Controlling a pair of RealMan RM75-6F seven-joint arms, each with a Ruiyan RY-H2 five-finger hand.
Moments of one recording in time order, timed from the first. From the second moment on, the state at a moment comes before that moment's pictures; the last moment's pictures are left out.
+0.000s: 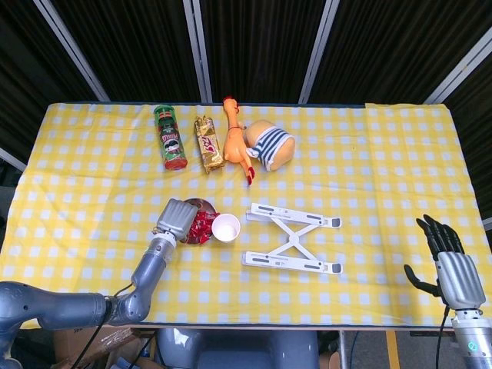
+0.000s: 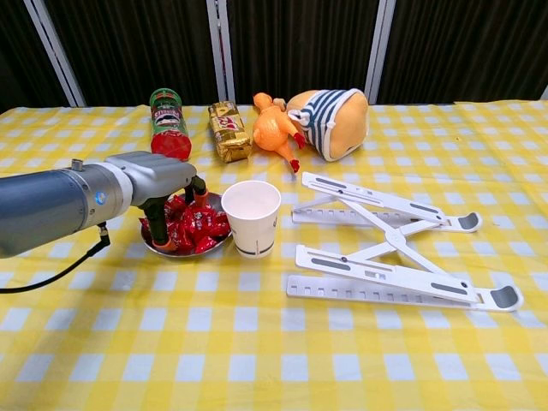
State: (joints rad) left arm -0.98 -1.68 -0.14 -1.49 0.49 1.02 0.94; right arm 0.09 -1.08 0.06 -1.68 -1.49 1.43 0.19
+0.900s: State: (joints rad) left arm -0.97 -1.69 -0.15 -1.42 0.61 1.05 0.86; right arm 0.09 -1.08 0.06 -1.68 -1.49 1.43 0.18
